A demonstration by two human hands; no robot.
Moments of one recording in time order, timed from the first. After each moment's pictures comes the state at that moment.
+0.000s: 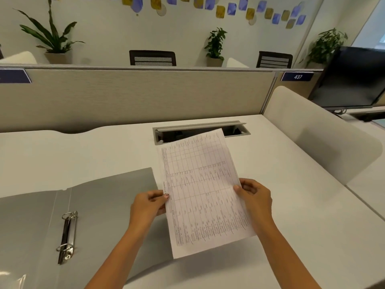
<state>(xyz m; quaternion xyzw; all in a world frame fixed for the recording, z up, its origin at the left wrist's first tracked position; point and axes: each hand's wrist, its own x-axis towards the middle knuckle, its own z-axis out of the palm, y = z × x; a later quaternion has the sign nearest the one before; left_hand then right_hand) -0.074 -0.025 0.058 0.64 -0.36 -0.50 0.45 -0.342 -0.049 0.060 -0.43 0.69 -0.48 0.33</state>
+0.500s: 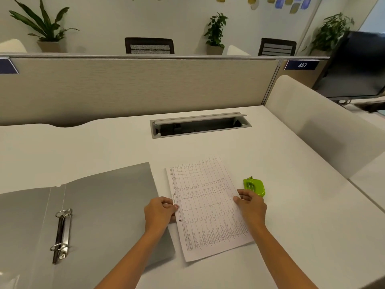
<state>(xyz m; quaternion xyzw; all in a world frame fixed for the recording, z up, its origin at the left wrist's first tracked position) -0.107 -0.041 0.003 0.71 -0.36 -0.46 0.39 -0.353 -0.061 0.000 -0.41 0.75 -0.42 0.31</state>
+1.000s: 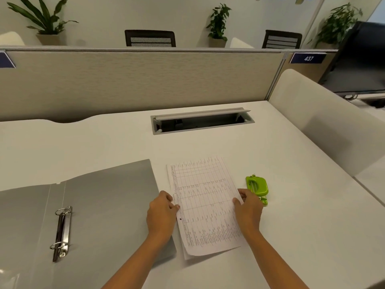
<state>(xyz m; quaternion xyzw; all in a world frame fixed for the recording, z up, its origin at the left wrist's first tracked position) -0.113 -0.040 -0.021 0.75 -0.48 -0.31 0.33 -0.336 -0.063 -0.027 -0.47 0.77 -0.39 0.20</state>
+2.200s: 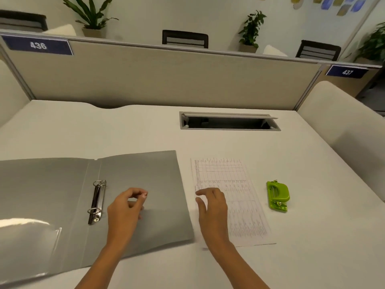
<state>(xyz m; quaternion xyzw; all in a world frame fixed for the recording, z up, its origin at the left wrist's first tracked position) -0.004 0.043 0.023 0.72 -0.40 -0.27 0.50 -0.201 0.000 0.014 -0.69 0.61 -0.36 0.18</state>
